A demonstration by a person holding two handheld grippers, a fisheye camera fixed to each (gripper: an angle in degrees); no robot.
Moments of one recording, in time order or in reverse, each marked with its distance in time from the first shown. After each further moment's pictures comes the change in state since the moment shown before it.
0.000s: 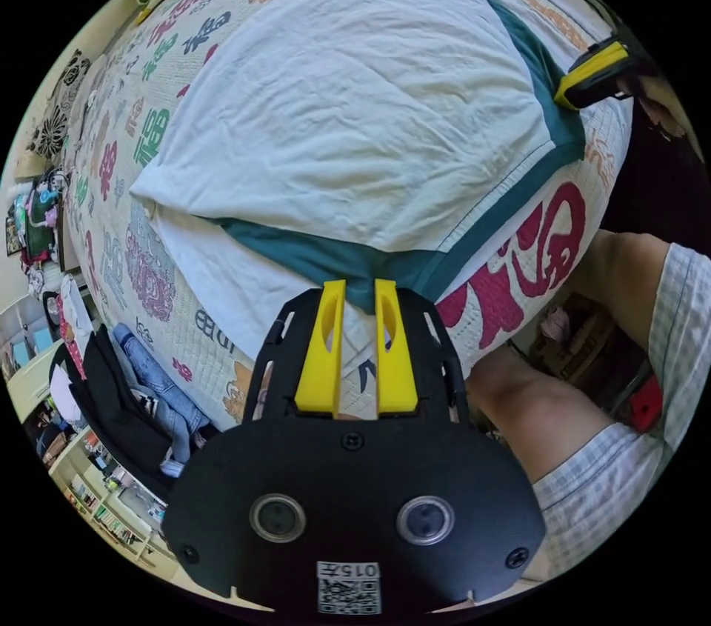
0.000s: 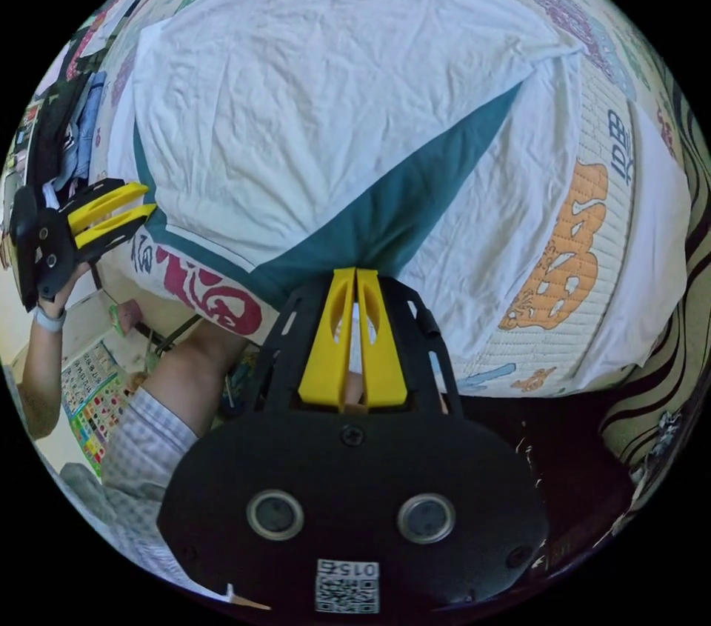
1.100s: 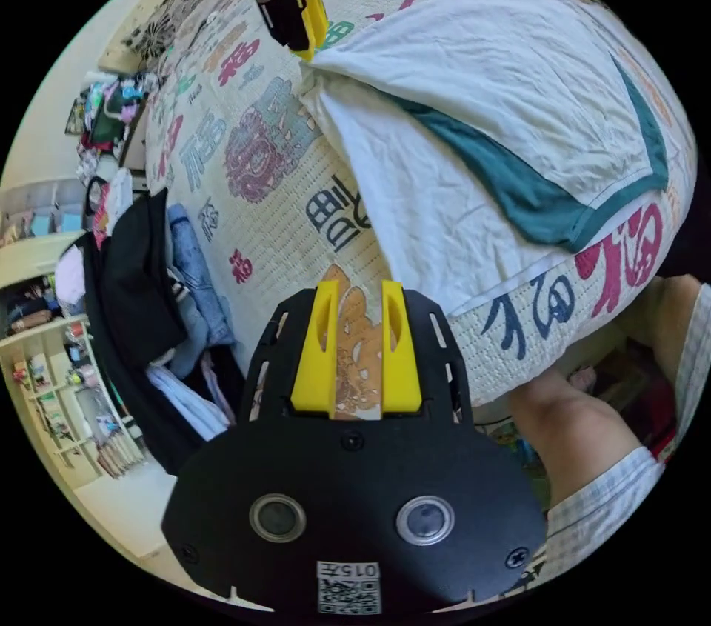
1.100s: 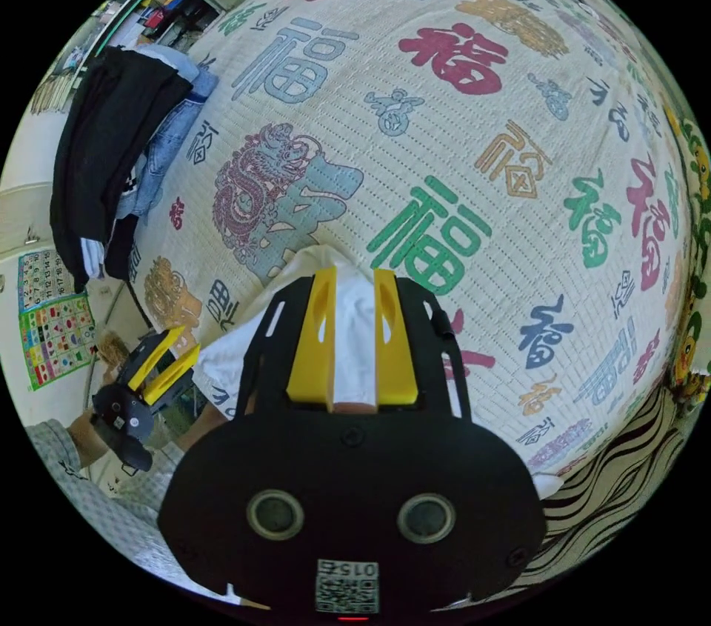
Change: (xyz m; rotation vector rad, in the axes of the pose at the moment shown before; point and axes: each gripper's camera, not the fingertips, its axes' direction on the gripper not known) left arm -0.089 0.174 0.011 0.027 -0.087 -0.393; right arm -0.294 -0.275 -0.094 0.070 0.133 -0.561
